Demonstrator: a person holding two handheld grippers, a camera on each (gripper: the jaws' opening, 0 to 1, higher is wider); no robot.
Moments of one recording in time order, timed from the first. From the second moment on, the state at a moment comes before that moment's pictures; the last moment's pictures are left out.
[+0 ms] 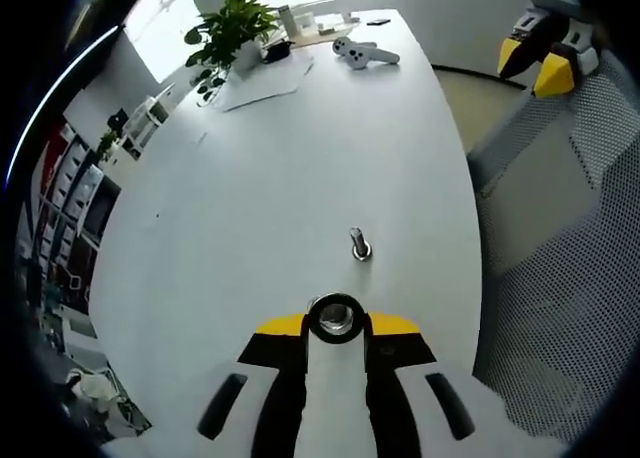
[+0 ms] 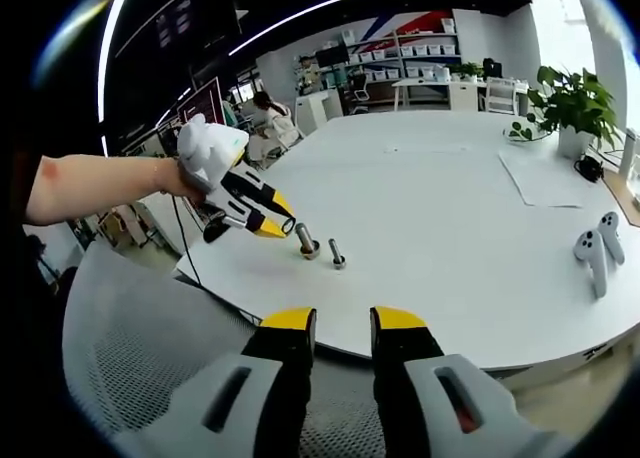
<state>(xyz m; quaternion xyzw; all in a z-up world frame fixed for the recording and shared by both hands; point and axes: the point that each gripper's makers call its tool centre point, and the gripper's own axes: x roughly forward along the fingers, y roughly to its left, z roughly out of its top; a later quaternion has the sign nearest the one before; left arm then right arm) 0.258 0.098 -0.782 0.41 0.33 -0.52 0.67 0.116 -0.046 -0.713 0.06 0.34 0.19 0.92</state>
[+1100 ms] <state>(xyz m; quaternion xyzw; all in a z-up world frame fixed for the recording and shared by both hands) 0.273 0.091 -0.806 0.44 0.37 -0.52 0.63 0.116 -0.047 -0.714 0.06 0.34 0.19 0.92</state>
